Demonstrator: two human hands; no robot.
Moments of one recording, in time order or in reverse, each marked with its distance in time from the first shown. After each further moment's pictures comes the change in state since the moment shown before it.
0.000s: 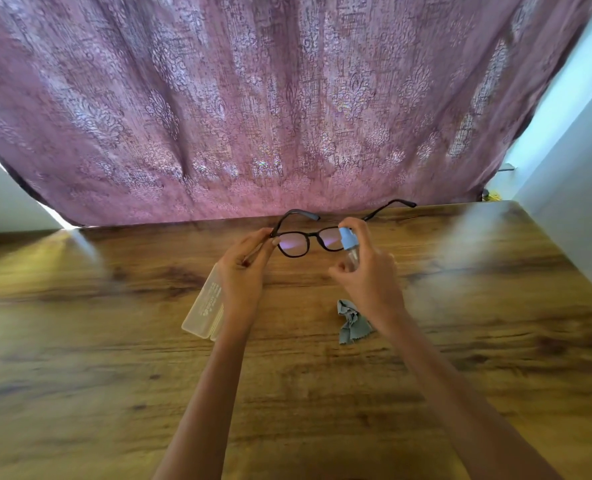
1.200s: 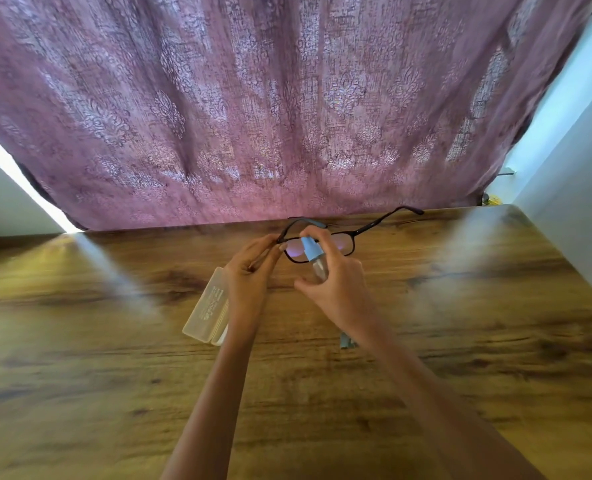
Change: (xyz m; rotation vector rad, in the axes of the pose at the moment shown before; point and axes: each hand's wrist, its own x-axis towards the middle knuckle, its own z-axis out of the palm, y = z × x) left_hand -0.003 -0.003 0.003 -0.020 -0.055 -0.008; right_hand -0.004 -0.039 0.012 0.167 -0.109 -0.080
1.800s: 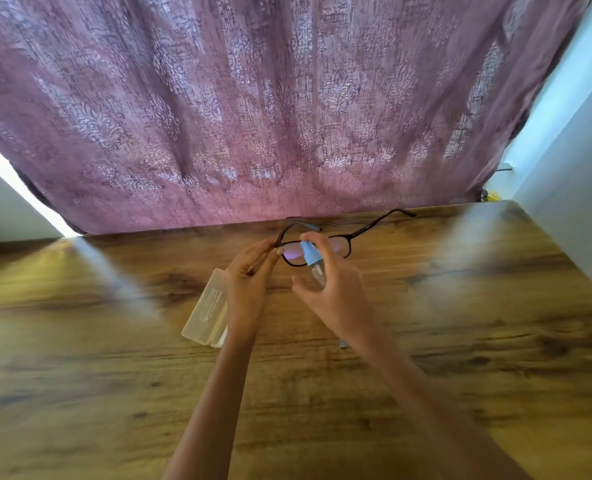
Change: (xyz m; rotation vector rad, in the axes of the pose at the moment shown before) left_hand -0.003 0.001 0.001 -0.018 -0.007 -0.068; right_hand -0.008 0.007 0.006 -0.020 0.038 -0.012
